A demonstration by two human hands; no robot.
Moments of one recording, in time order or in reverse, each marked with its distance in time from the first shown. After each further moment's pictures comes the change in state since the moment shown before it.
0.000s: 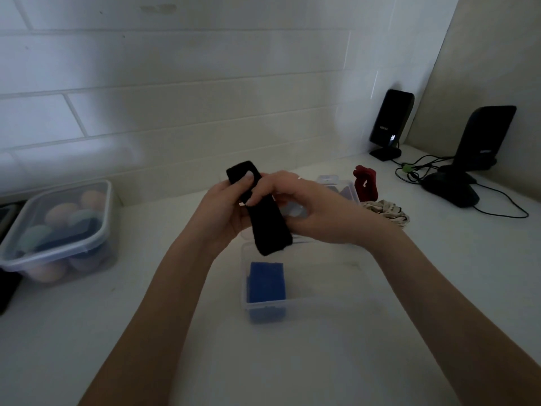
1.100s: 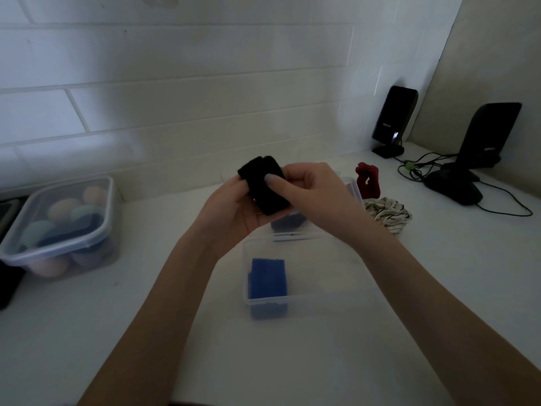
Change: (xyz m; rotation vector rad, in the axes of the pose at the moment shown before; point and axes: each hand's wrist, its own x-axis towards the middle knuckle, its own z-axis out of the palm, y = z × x) left_hand -0.010 0.002 0.011 -0.237 -0.181 -0.050; right_hand 0.010 -0.006 0.013 0.164 0.452 0.228
